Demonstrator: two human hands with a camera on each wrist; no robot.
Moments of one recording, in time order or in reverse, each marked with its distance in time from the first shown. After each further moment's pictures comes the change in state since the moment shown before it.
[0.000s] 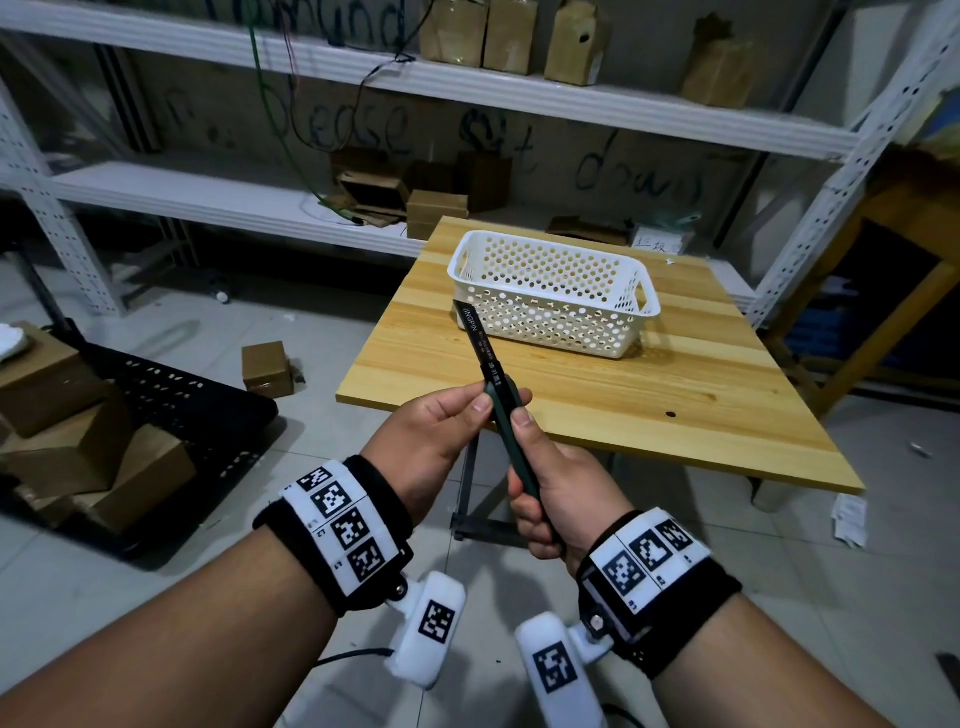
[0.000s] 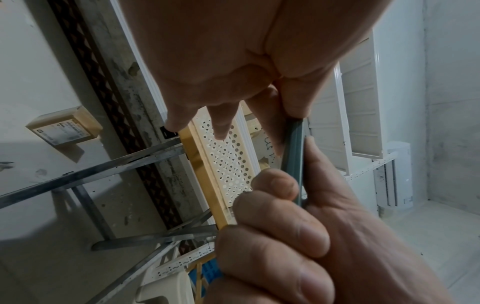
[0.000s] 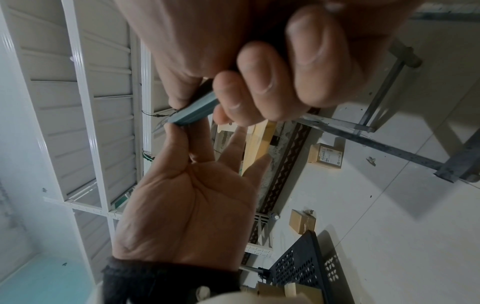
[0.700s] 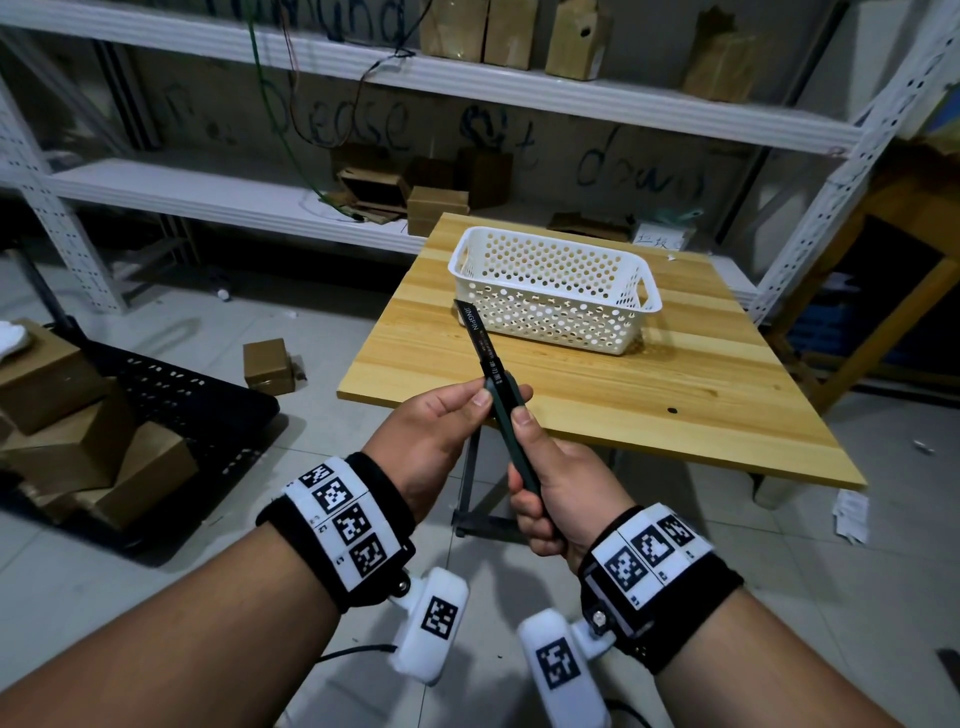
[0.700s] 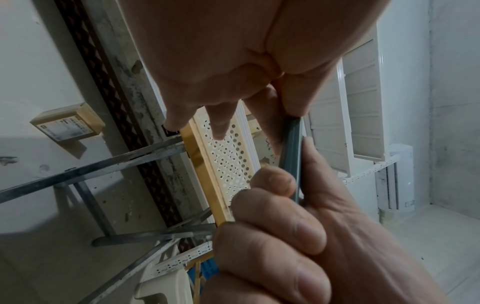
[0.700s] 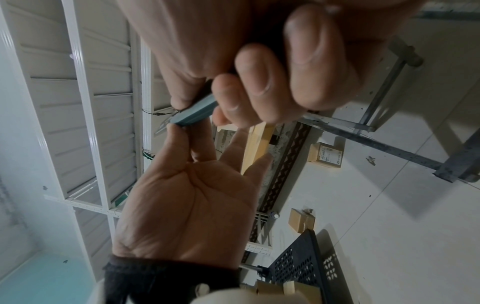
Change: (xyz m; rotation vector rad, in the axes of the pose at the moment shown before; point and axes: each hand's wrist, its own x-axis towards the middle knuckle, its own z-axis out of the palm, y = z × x) left_hand -0.001 0.002 0.004 -0.080 0.024 -0.039; right_hand 0.002 0.003 0.000 0.015 -0.021 -0.006
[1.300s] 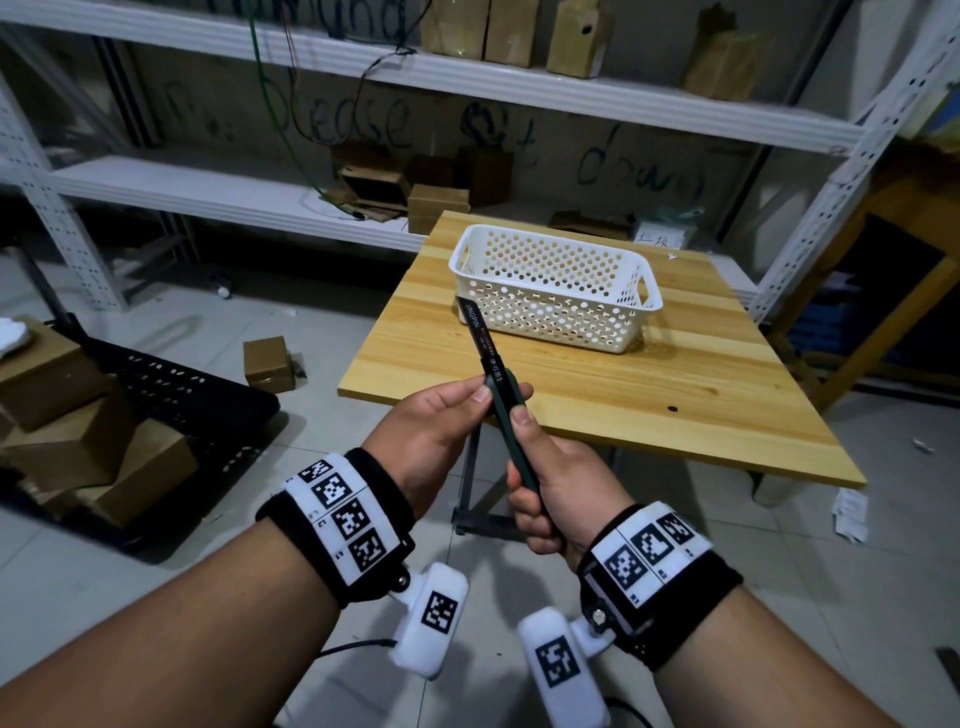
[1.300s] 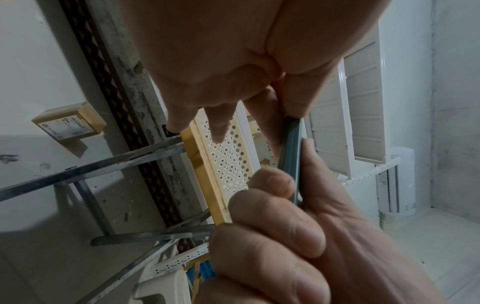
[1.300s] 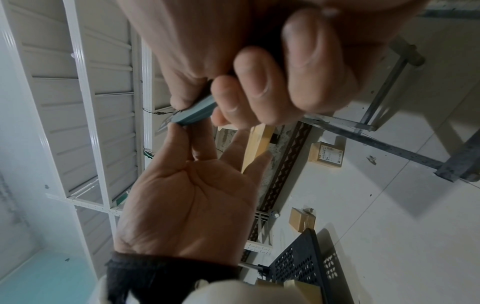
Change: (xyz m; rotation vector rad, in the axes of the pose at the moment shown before) left_hand -0.001 0.004 0.002 -0.043 0.002 -0.018; right_hand 0.002 0.003 0.000 0.008 -0.012 0.001
